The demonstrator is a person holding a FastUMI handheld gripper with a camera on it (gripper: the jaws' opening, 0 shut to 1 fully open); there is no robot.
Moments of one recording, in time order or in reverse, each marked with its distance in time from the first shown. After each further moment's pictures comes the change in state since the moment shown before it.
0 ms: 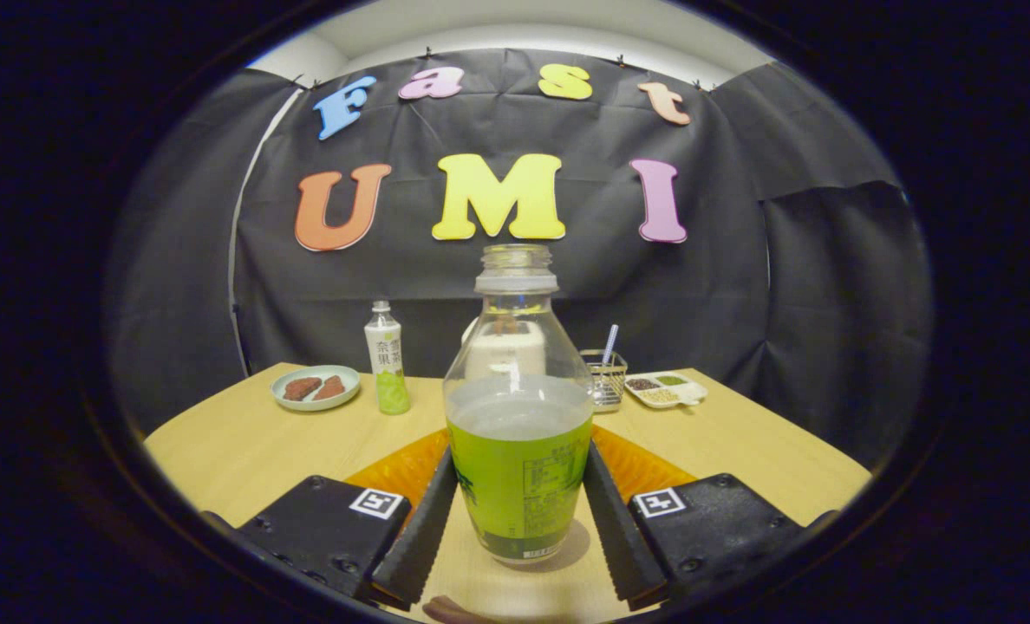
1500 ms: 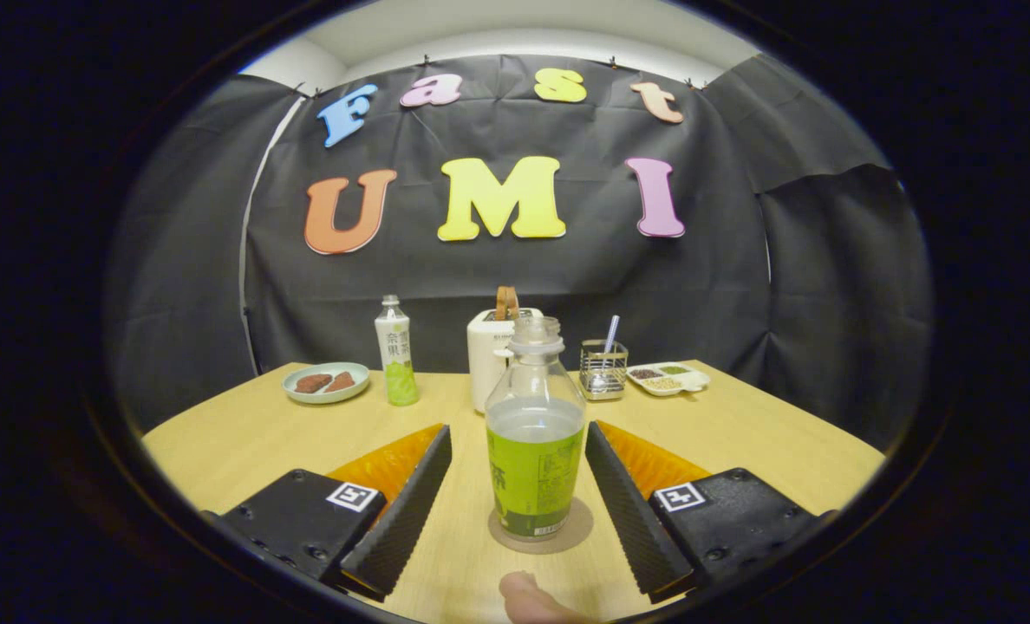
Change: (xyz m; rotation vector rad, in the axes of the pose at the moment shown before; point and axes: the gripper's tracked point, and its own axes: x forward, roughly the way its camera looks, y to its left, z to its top) arm -0.034 -0.007 -0.016 0.006 -0.036 0.036
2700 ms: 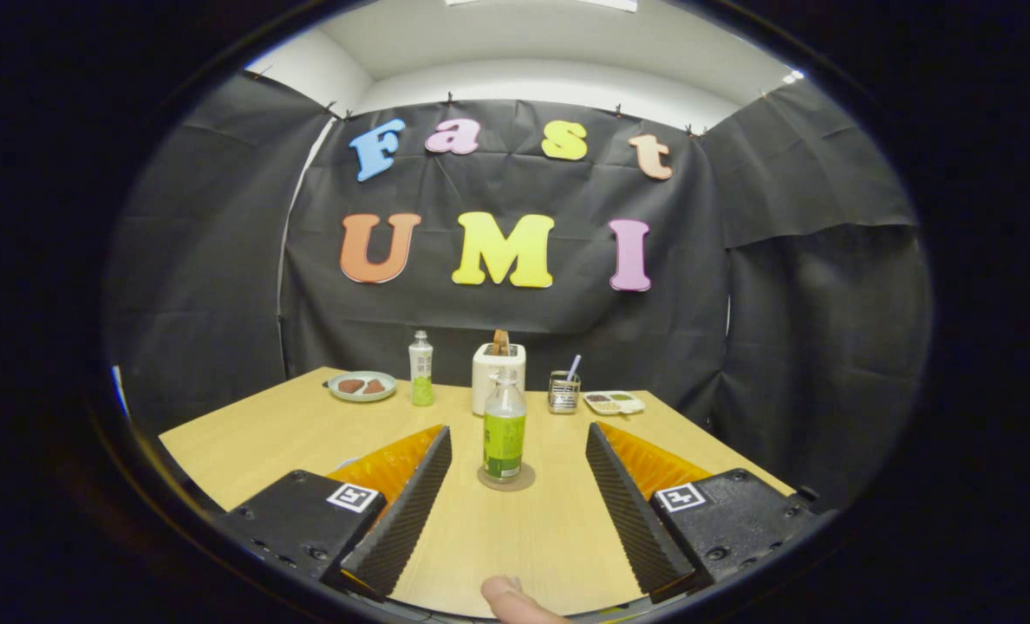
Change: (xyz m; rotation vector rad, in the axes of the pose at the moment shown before) arm -0.227 -0.028 0.033 -0.069 -0.068 -0.006
